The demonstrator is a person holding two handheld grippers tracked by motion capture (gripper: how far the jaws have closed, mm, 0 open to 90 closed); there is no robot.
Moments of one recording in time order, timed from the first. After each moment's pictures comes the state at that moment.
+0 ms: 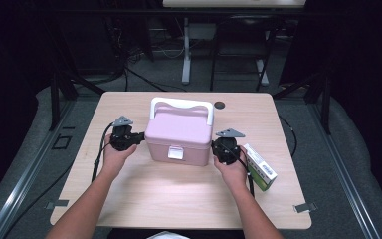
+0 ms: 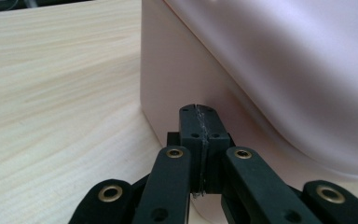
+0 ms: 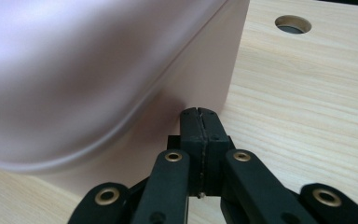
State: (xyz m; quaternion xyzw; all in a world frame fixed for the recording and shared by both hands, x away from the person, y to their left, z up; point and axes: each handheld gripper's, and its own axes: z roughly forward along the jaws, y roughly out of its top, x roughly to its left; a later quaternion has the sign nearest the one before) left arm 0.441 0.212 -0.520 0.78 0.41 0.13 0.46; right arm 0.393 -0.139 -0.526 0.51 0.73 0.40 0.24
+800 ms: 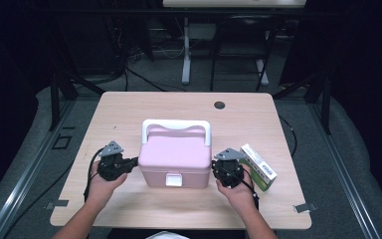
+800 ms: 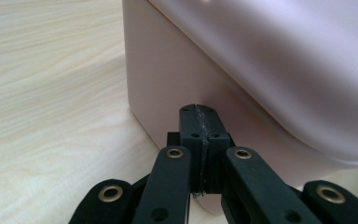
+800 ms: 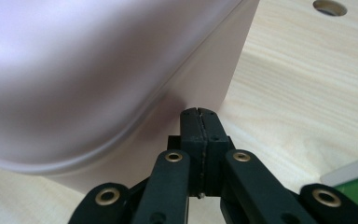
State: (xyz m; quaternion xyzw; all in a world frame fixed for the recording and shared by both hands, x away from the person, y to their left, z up) left arm 0.344 0.223 -0.519 0.79 0.39 0.12 0.46; right arm 0.321 -0.139 -0.520 0.45 0.77 0.38 0.22
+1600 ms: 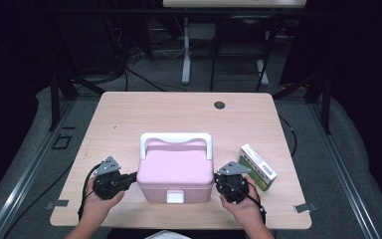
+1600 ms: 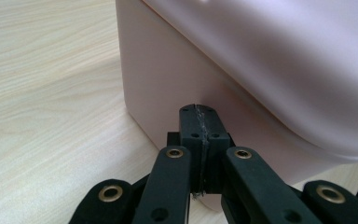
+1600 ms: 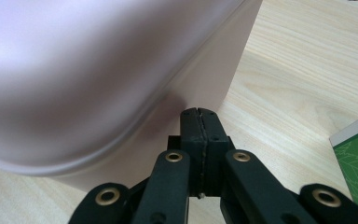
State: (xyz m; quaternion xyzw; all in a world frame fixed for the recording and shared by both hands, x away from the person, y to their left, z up) left arm 0.297 0.222 -0.518 0.80 0.38 0.12 0.45; right arm 0.281 -0.144 -0.518 0.43 0.79 0.37 0.21
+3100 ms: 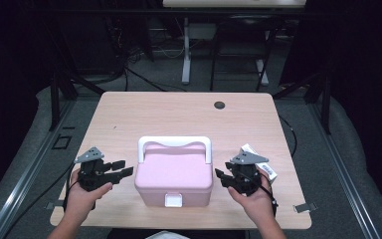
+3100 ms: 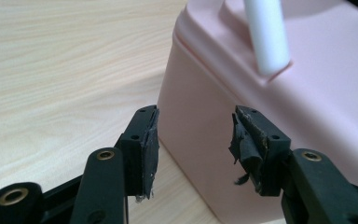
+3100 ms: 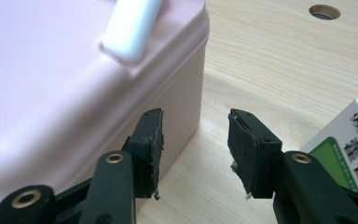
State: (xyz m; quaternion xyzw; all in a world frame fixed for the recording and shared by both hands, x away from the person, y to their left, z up) left arm 0.314 0.256 -0.488 0.77 0.42 0.09 0.48; right arm 0.291 -0.172 -0.482 0.45 0.77 0.41 0.19
